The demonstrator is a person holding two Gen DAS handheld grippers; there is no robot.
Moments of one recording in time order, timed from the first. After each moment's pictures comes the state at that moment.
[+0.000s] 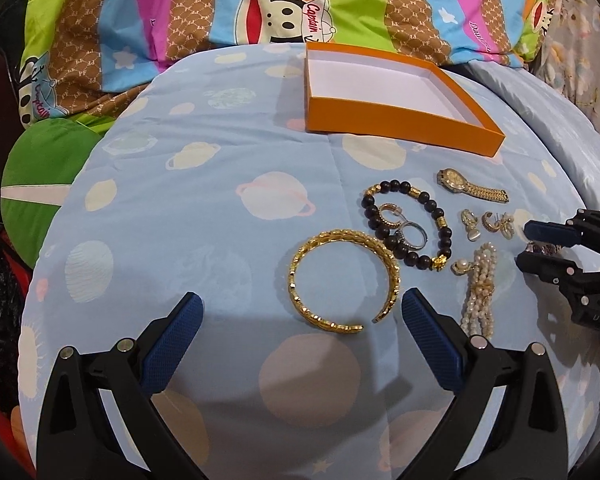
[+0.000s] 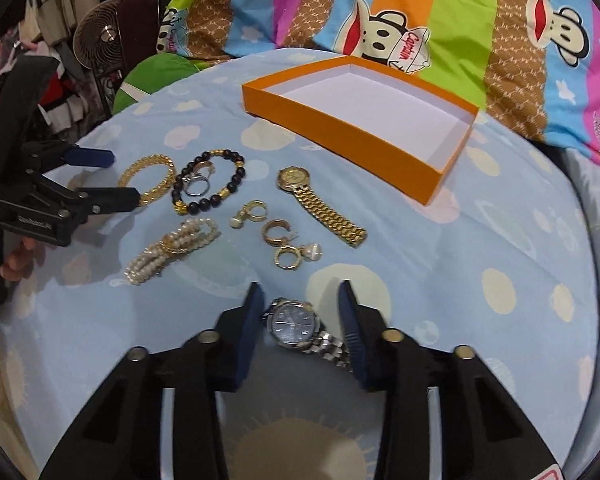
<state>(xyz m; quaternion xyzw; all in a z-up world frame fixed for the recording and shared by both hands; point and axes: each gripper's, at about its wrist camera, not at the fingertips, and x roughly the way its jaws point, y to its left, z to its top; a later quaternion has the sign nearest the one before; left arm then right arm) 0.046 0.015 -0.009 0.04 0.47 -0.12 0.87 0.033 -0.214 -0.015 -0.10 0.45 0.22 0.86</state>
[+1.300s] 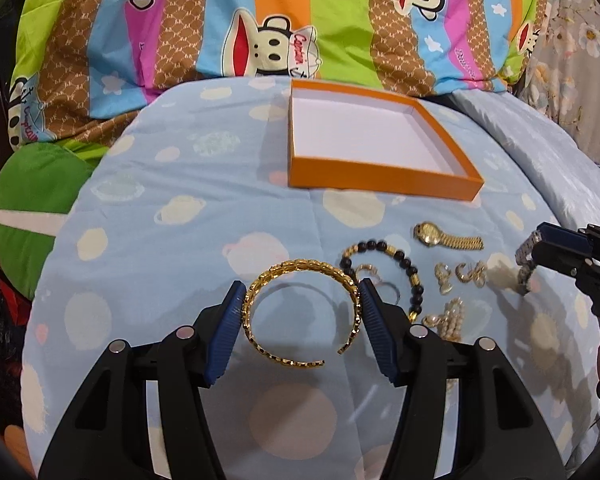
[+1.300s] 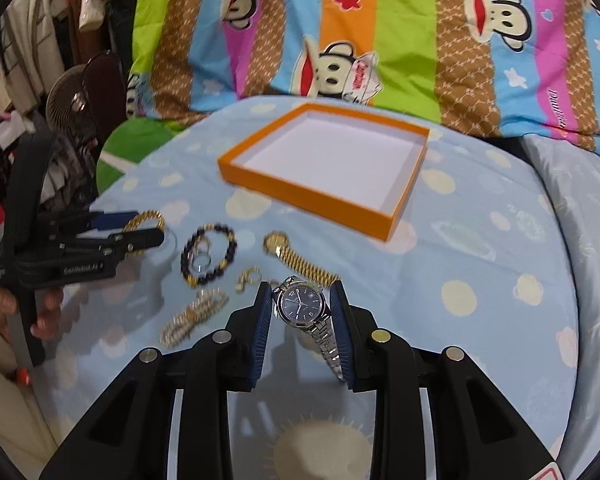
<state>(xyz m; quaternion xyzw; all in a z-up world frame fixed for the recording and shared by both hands) 0.063 0.012 0.021 0.02 0.43 -0.15 0.89 0.034 -0.230 0.040 0.00 0.41 0.15 0.90</state>
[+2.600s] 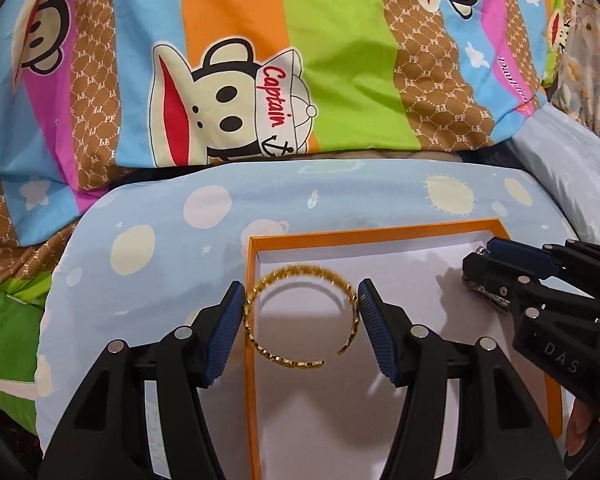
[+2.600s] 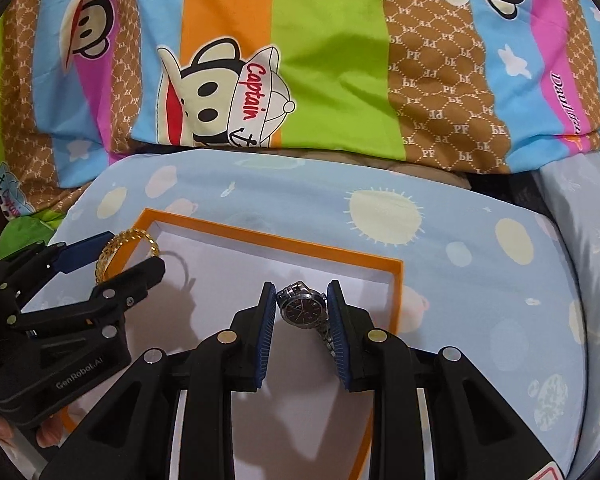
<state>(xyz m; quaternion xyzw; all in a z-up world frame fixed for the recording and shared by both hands) 0.314 -0.087 0.020 0.07 0.43 -0.15 0.89 0.303 -0.254 0.010 0.03 0.46 0.03 0.89</state>
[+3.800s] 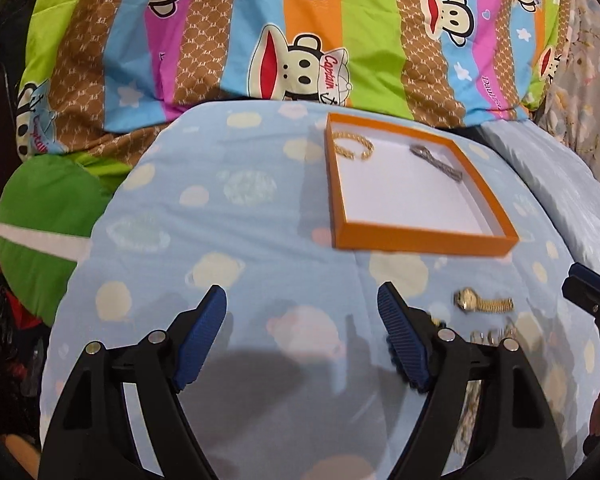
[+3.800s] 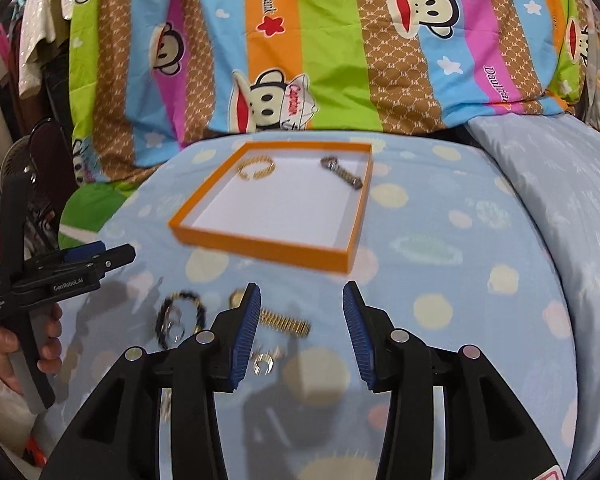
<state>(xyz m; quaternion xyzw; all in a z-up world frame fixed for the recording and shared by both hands) 0.105 0.030 0.029 0.00 0.42 -0.12 0.90 0.031 -0.232 0.039 0.05 0.39 0.05 0.92</state>
